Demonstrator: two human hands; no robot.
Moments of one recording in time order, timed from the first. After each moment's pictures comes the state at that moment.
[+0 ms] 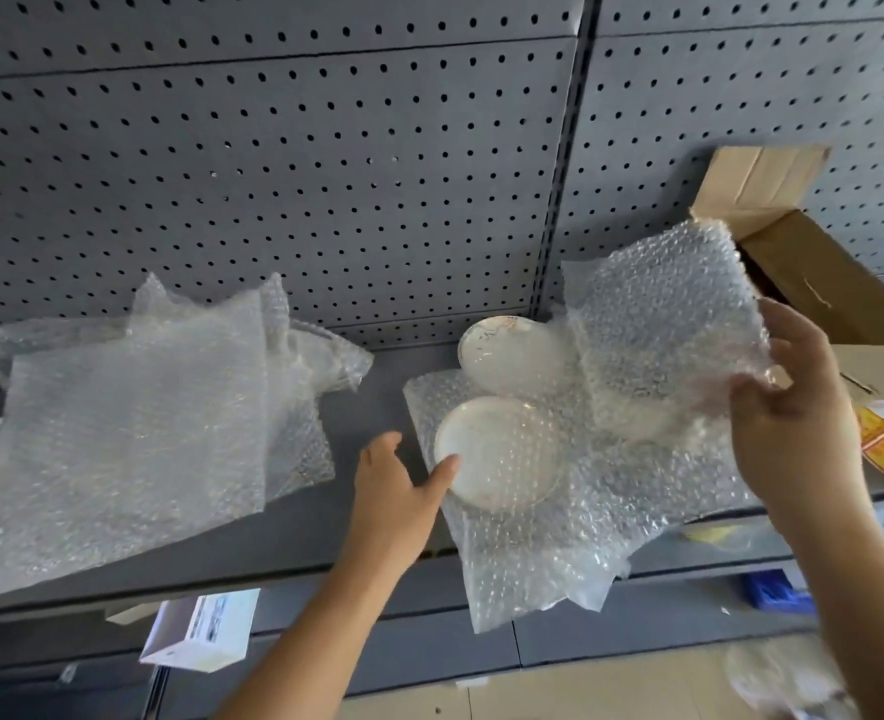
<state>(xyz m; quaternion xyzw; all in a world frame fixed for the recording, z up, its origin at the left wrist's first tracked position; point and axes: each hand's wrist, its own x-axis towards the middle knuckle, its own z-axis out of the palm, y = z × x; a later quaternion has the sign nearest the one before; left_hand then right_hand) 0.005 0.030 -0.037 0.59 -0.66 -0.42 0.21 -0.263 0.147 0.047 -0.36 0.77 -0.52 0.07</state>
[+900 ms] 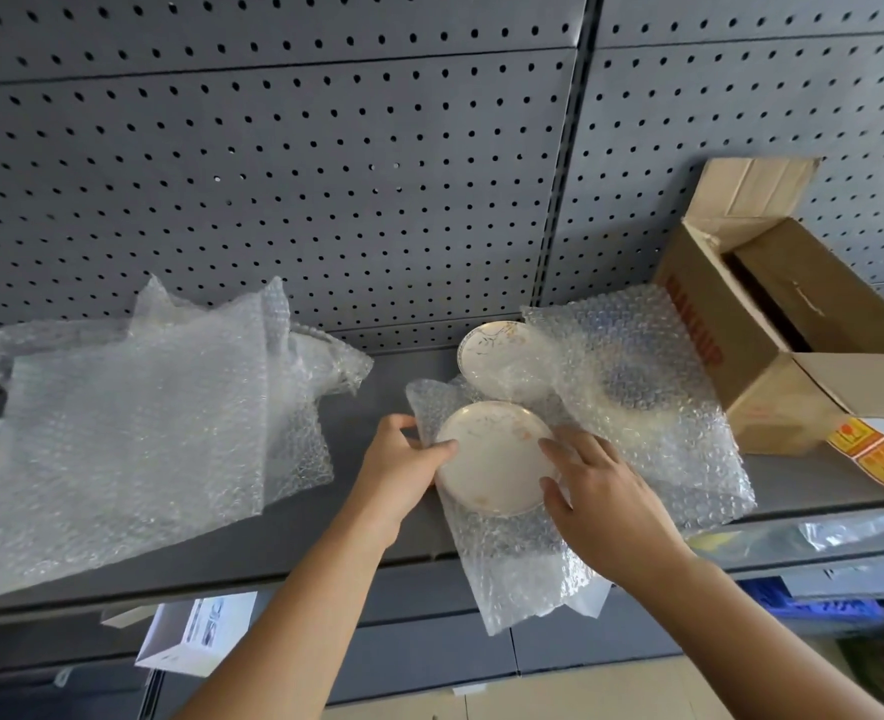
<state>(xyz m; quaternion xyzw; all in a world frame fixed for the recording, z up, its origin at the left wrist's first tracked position) -0.011 -0.003 -0.031 0.59 -0.52 -0.58 0.23 -0.203 0.119 -0.047 -0.62 0.77 -0.13 0.06</state>
